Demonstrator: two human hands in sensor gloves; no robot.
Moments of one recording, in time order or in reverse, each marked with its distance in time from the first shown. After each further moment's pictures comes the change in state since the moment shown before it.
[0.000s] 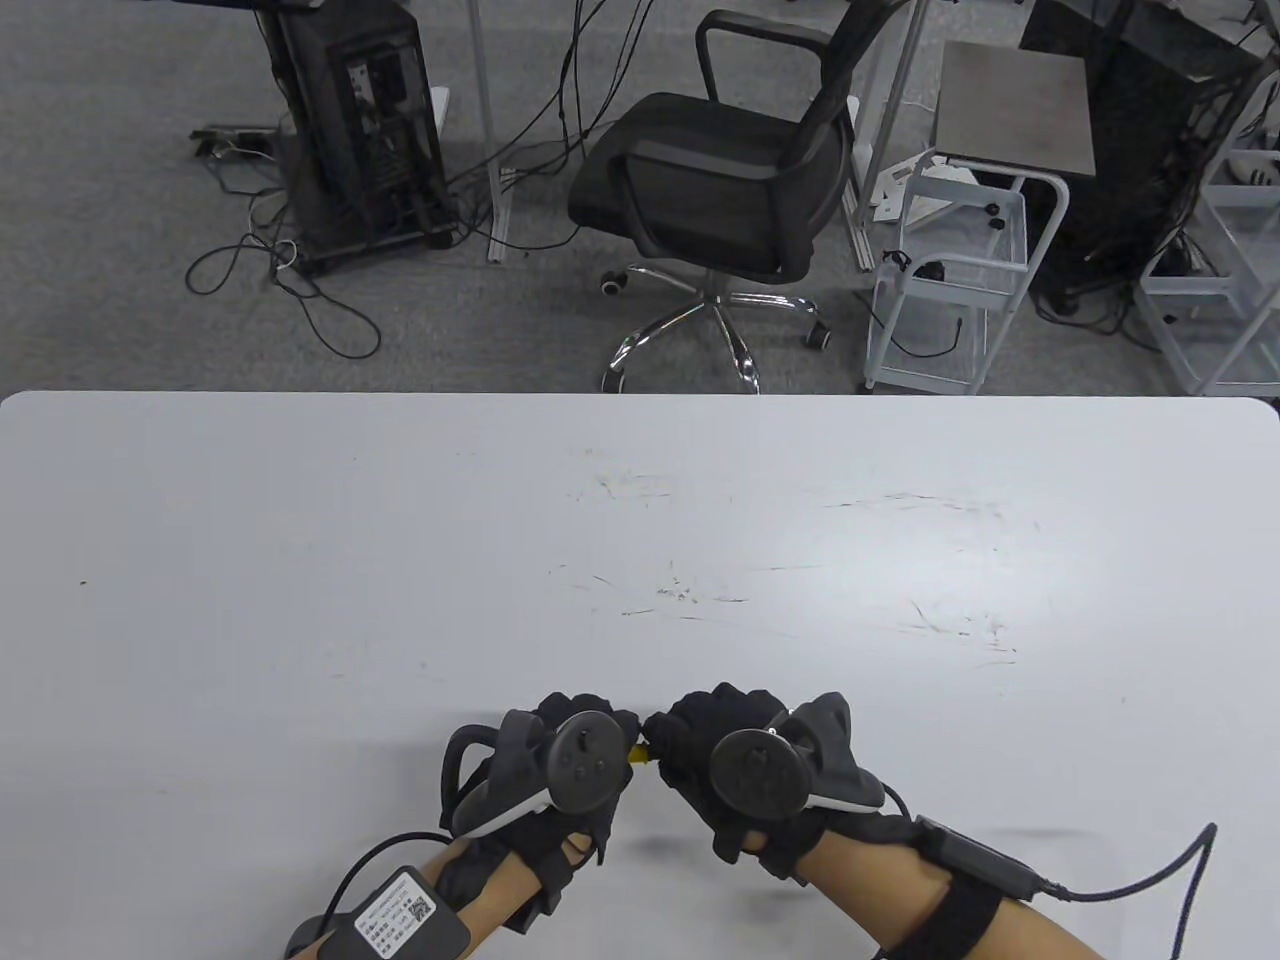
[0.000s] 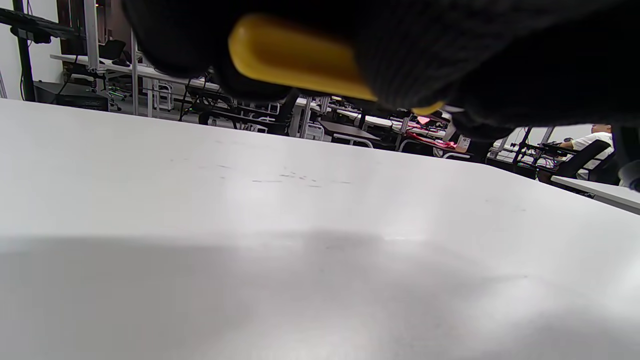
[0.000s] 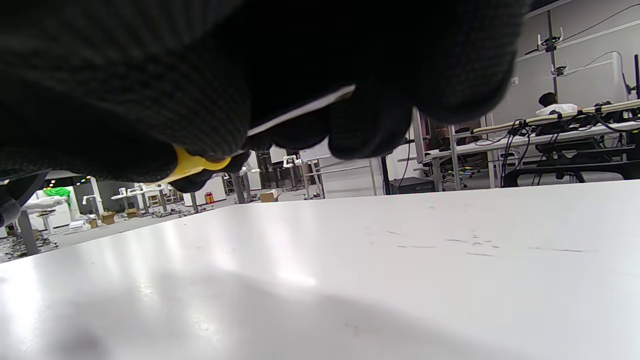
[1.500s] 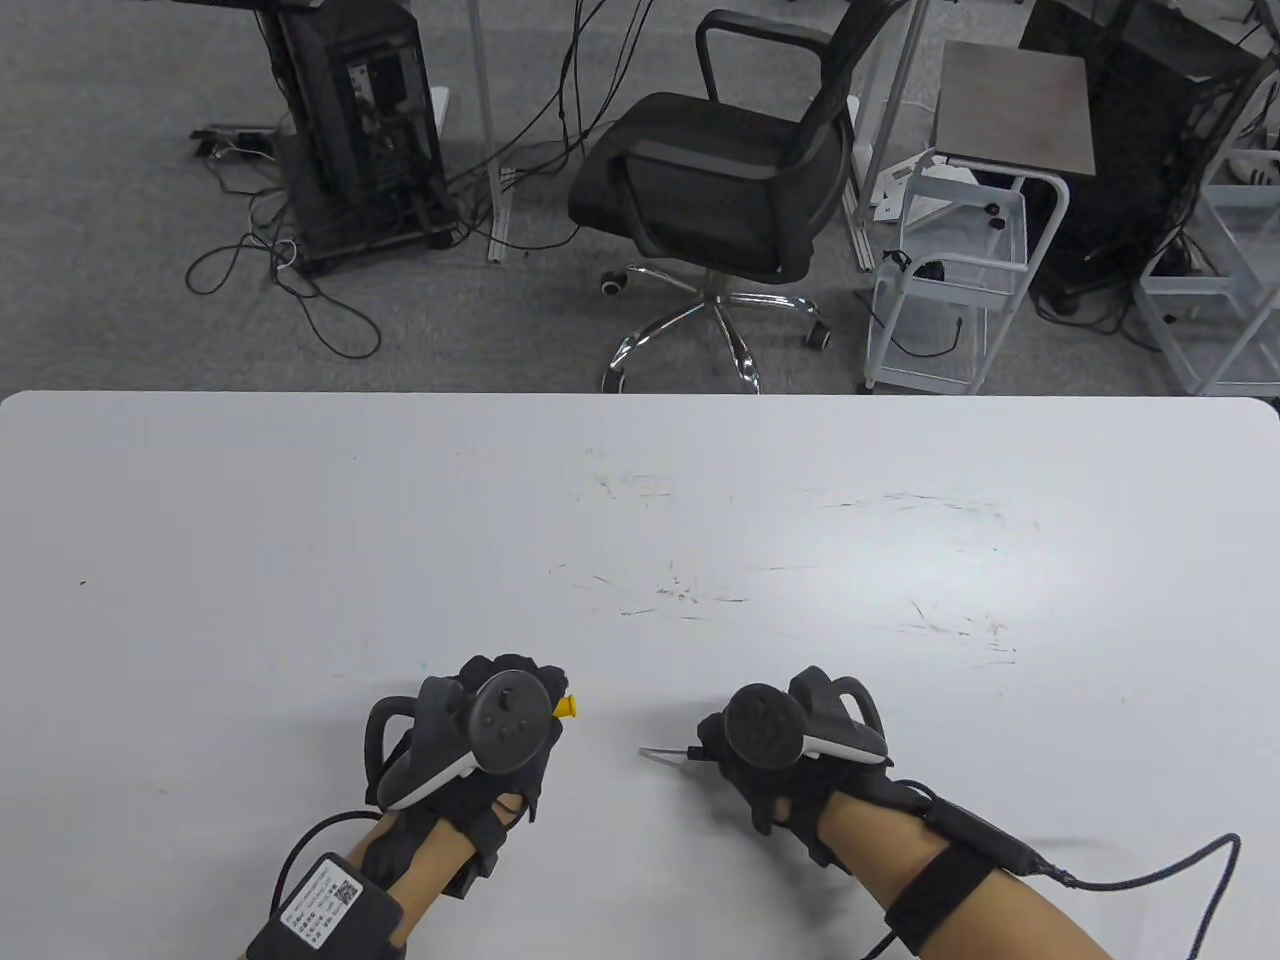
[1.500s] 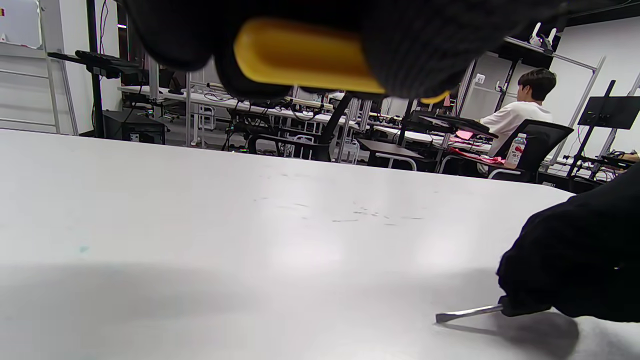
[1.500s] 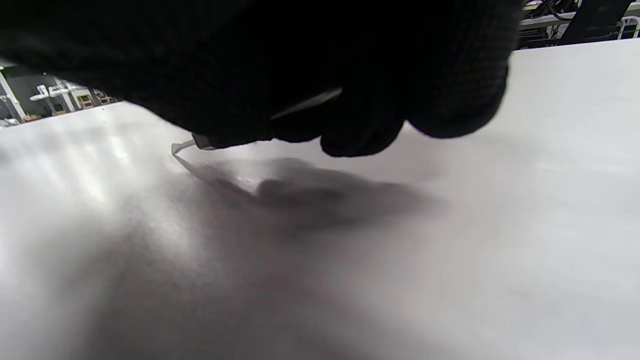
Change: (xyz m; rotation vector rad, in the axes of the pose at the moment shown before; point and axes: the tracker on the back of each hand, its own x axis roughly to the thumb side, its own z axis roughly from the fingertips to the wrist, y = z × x) left_hand -0.050 0.031 0.006 0.043 0.112 -0.033; right_hand -0.066 0.058 -0.003 0.336 0.177 0.063
